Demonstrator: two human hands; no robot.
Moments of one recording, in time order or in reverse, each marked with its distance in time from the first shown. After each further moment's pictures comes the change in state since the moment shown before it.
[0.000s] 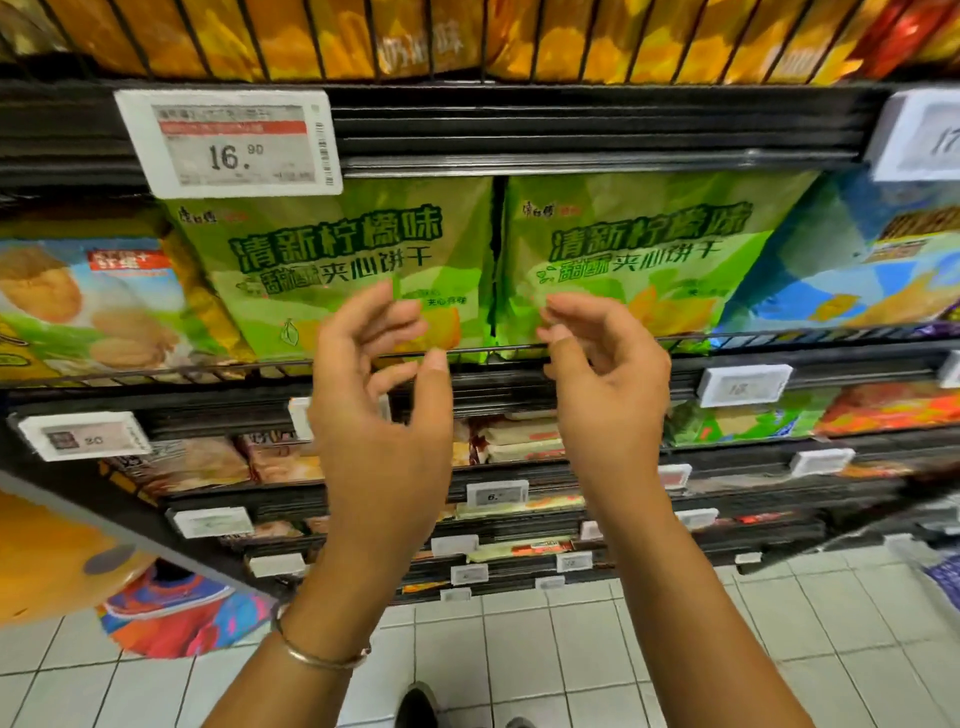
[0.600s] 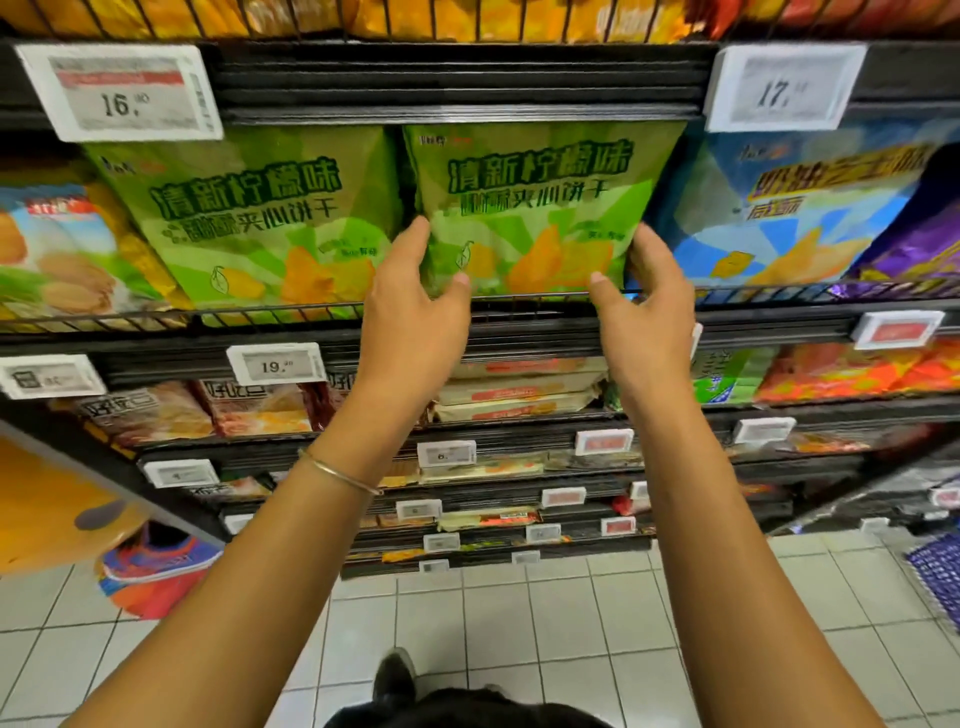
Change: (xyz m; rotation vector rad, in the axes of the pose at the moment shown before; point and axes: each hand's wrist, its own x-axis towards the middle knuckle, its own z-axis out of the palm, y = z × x) left_hand 0.009 0.024 0.085 0.308 -0.264 -0.289; right_hand 0.056 0.017 -0.103 -0.208 -0.032 0.064
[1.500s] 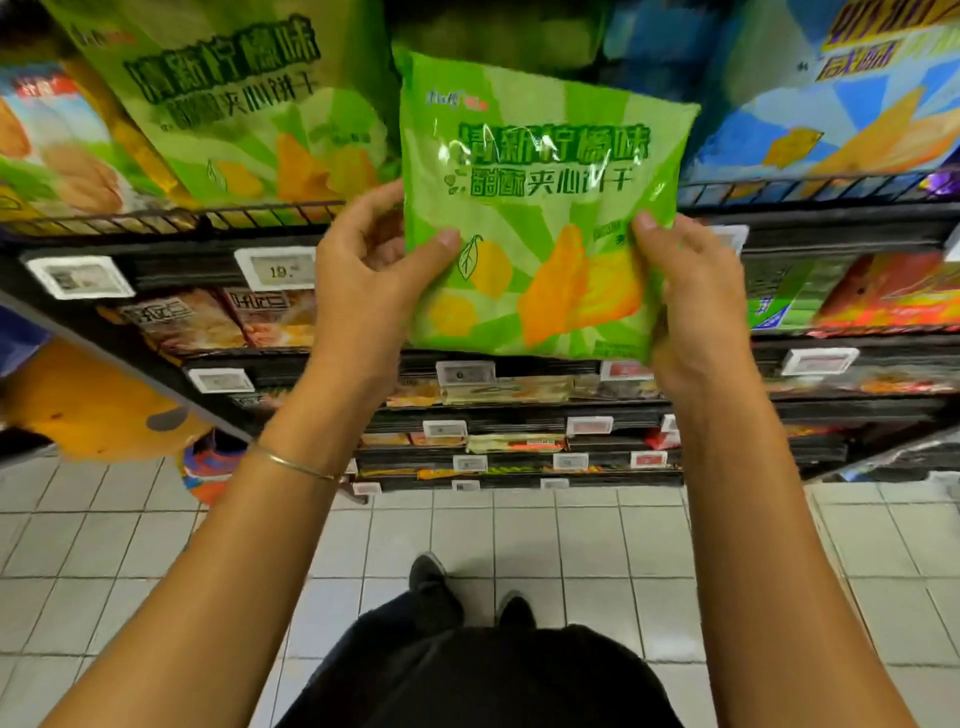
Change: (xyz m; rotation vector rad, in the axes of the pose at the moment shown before) left_hand -0.061 -0.013 -0.016 -0.379 0.029 -0.134; right_hand -0.033 0.038 -0.029 0.587 -0.189 0.298
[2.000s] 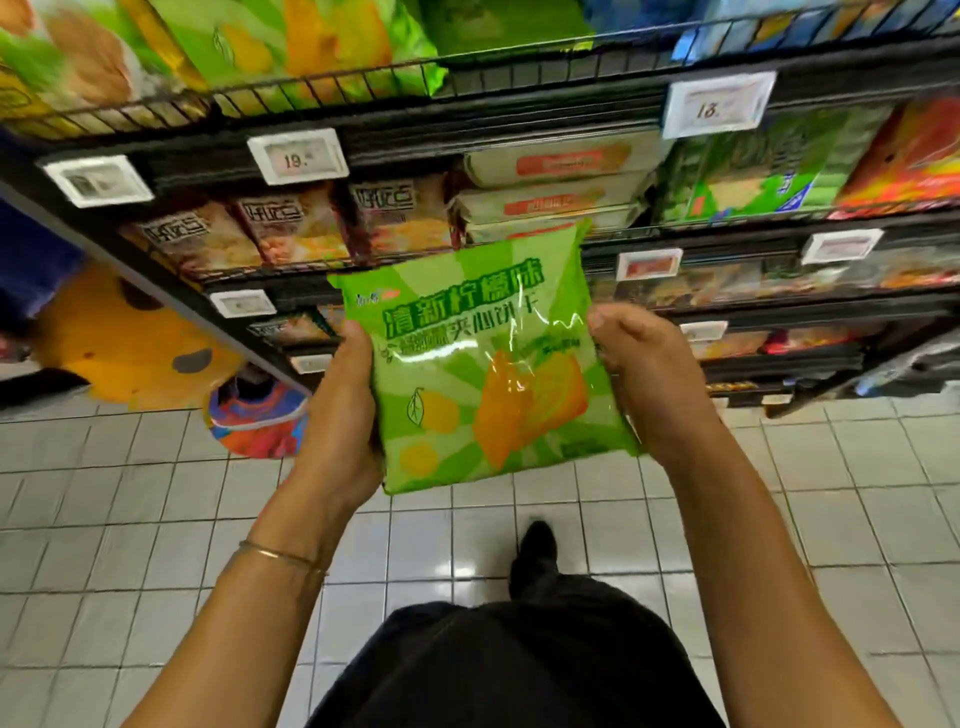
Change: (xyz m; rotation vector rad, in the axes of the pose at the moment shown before) left_hand -0.133 -0.094 -0.081 -0.284 0.073 -0.569; right_hand -0.132 0.093 -0.034 -0.198 -0.154 0.246
